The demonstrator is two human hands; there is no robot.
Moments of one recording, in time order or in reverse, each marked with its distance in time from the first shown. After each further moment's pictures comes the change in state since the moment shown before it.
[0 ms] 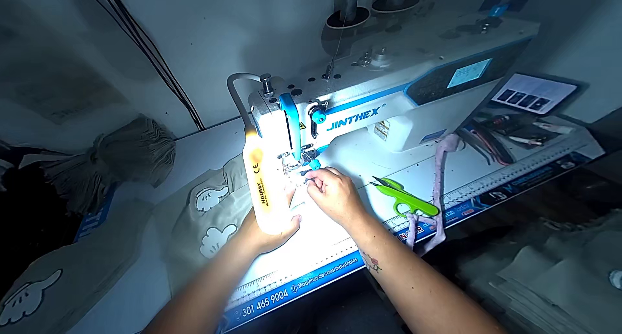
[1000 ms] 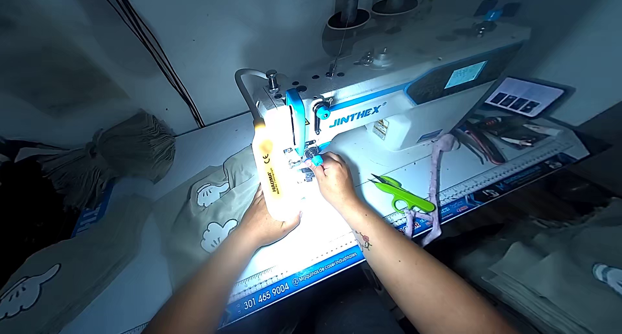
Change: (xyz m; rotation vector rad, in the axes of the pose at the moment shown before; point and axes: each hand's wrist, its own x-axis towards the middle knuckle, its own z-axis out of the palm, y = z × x) left_hand 0.000 -0.008 0.004 0.032 0.023 0.006; right_hand 0.023 0.000 0.010 0.025 0.102 0.060
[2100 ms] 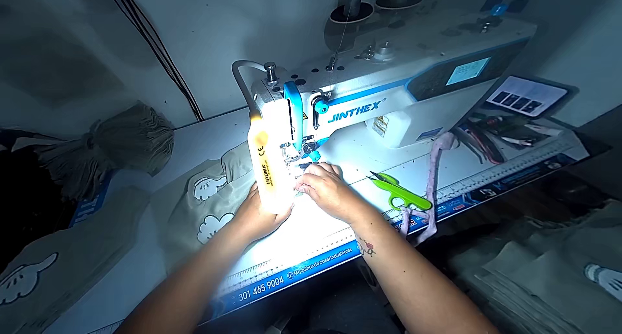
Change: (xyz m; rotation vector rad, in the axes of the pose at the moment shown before) left_hand -0.005 0.000 -0.011 -0.038 0.107 0.092; right_hand -0.017 0.001 -0.023 -0.112 -0.498 -0.273
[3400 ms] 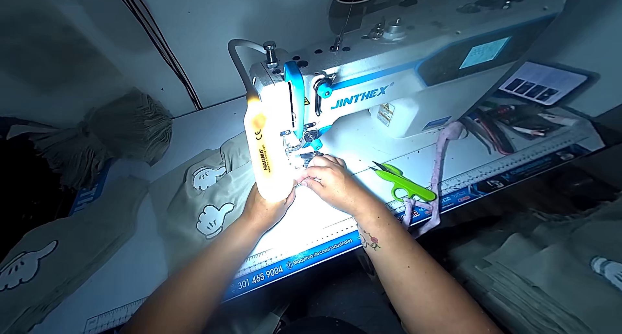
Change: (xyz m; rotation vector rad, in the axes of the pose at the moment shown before) left_hand 0.008 0.013 0.025 0.039 0.417 0.081; right_hand -0.005 0.001 -0.004 0.108 0.002 0.012
